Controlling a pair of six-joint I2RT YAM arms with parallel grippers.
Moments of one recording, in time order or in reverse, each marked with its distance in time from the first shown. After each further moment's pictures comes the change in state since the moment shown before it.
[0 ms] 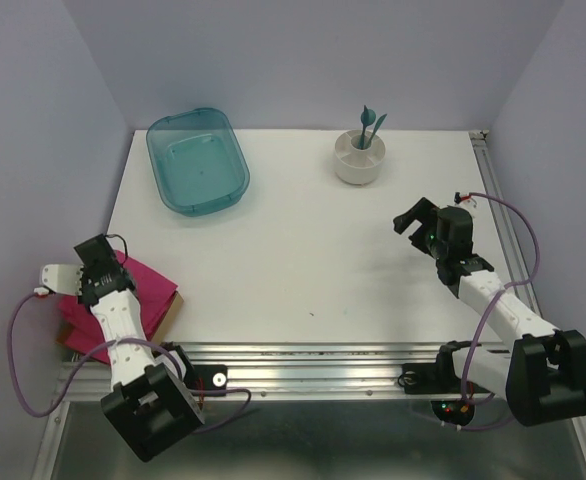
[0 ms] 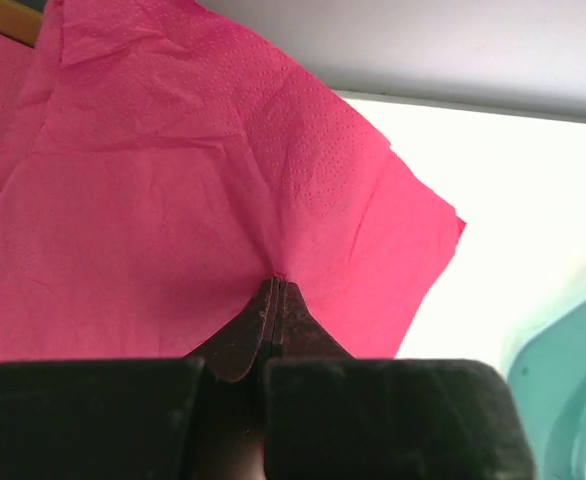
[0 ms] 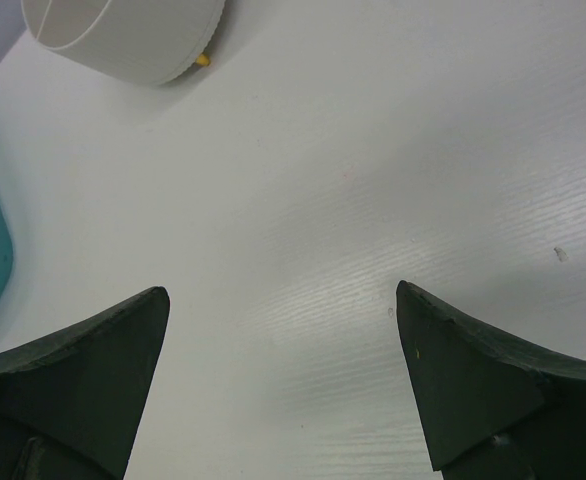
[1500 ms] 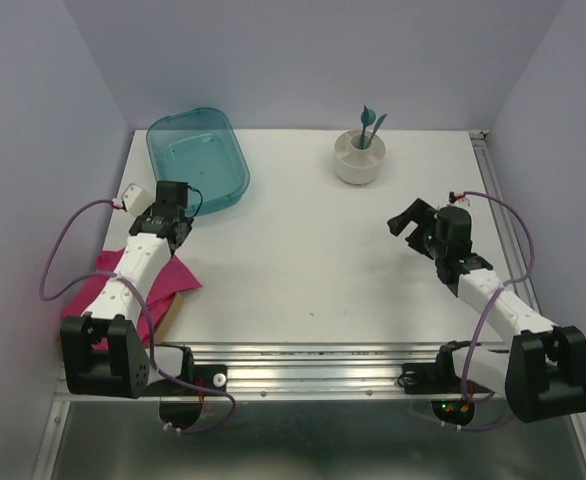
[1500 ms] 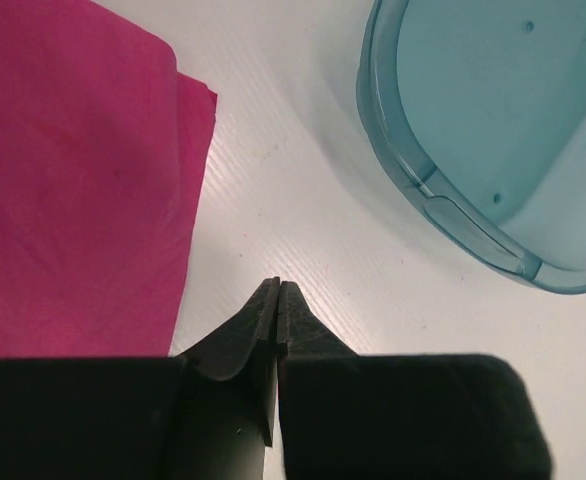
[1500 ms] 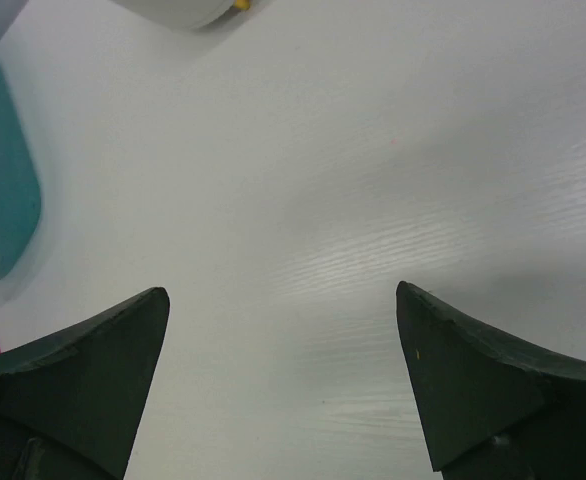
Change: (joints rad) left arm -0.651 0.330 0.307 -0.045 -0.039 -0.022; right arm 0.000 0.008 0.000 0.005 -0.104 -0.008
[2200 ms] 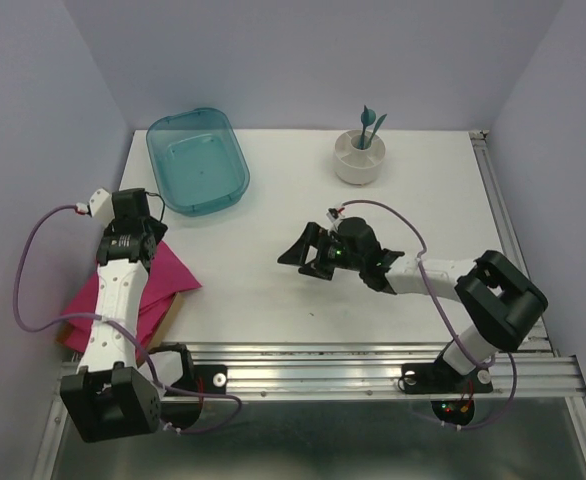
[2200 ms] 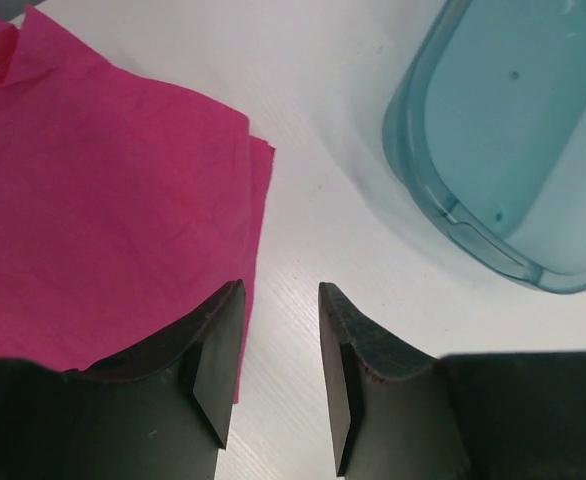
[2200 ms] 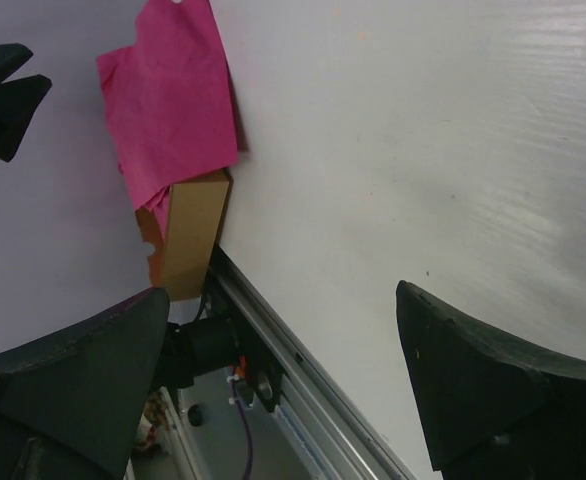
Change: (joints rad) left arm 0.215 -0.225 -0.013 -0.034 0.145 0.251; right arm 0.601 0.449 0.177 0.326 -0.325 0.383
